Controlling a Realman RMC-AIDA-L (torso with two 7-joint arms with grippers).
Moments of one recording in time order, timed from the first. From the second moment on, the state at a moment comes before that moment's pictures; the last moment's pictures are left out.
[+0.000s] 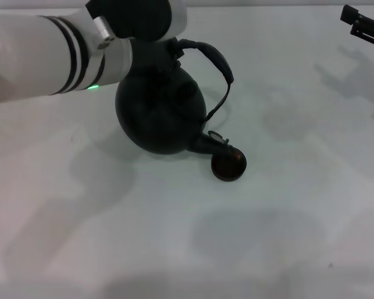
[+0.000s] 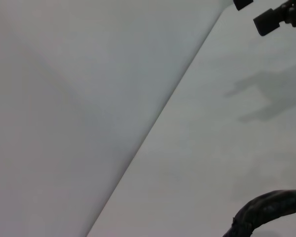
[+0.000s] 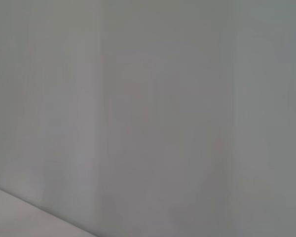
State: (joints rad) left arm -0.33 -2.08 1.92 1.76 2.80 0.98 -2.56; right arm 0.33 2.00 -0.89 -0.68 1.74 1.23 -2.02
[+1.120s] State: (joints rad) left arm -0.40 -2.08 1.93 1.74 2.83 1.04 -2.57; right arm 0.34 2.00 -0.89 -0.67 1.74 1.23 -2.02
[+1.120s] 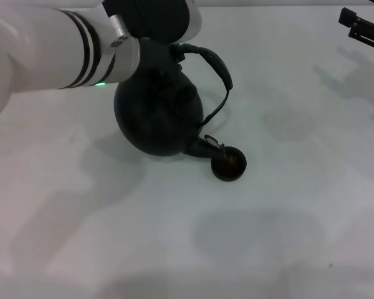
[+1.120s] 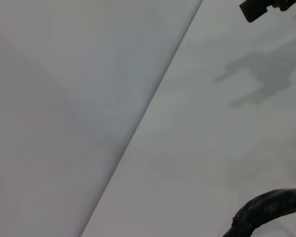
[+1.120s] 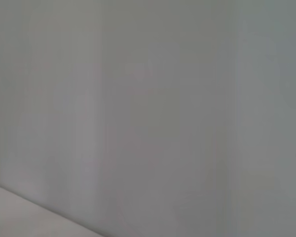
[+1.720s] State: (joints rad) left arm -0.41 -2.08 1.93 1.72 2.83 1.06 -2.57; right arm 0.34 2.00 -0.89 -0.67 1.74 1.23 -2.02
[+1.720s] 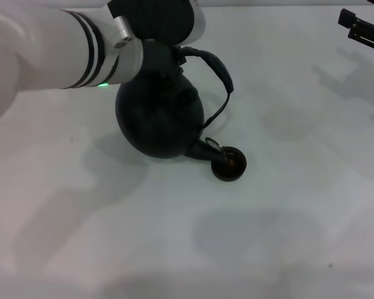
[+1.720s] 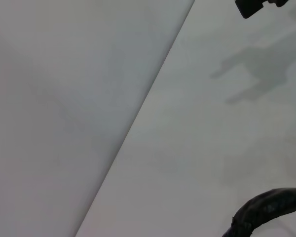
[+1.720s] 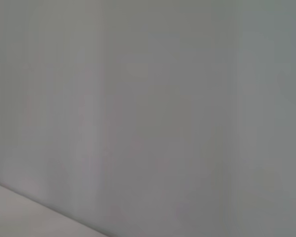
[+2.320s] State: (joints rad) left arm -0.39 -2.08 1.84 1.74 2.76 1.03 -2.65; right arm 0.34 2.00 -0.90 -0.67 1.73 1.21 -2.02
